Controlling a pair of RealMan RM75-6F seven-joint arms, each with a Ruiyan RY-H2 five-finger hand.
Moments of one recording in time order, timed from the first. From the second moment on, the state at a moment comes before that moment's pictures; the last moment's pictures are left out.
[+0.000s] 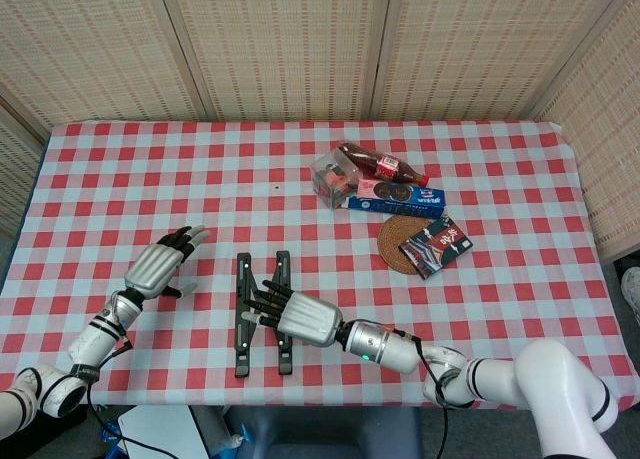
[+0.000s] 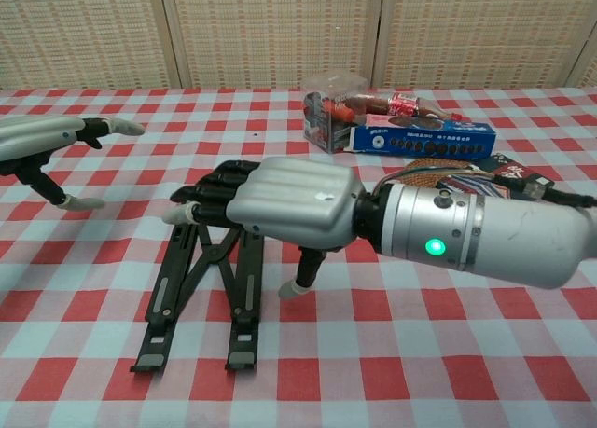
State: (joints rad) left arm -0.67 -1.41 -0.01 -1.18 1.45 0.99 -0.20; right arm 1.00 -1.73 0.01 -1.21 -1.78 0.92 -0.11
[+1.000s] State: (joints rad) left arm -0.58 -1.36 -0.01 -1.18 1.44 1.03 -0.24; right arm 1.42 -1.70 -0.04 -1.17 -1.81 0.52 0.09
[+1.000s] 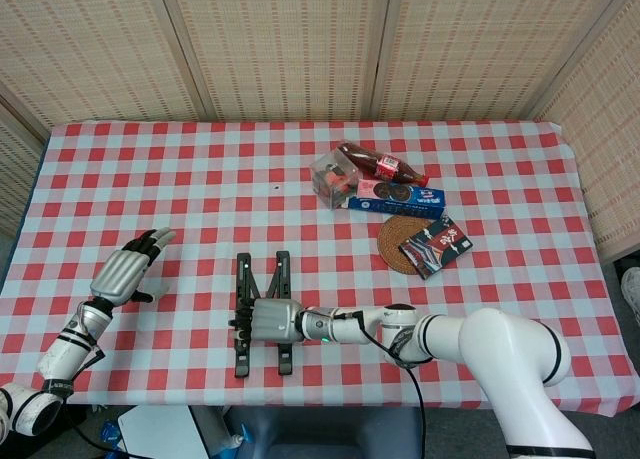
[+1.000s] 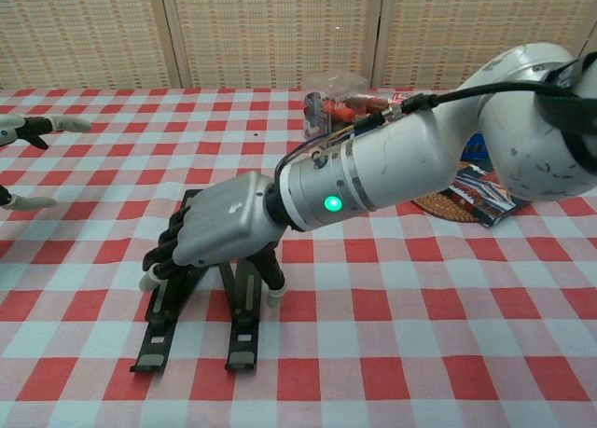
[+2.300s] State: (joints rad) left arm -0.56 -1.38 -0.02 -1.13 1.47 1.02 -0.28; right arm 1.51 -1.77 -0.09 -1.06 -1.79 0.55 0.21
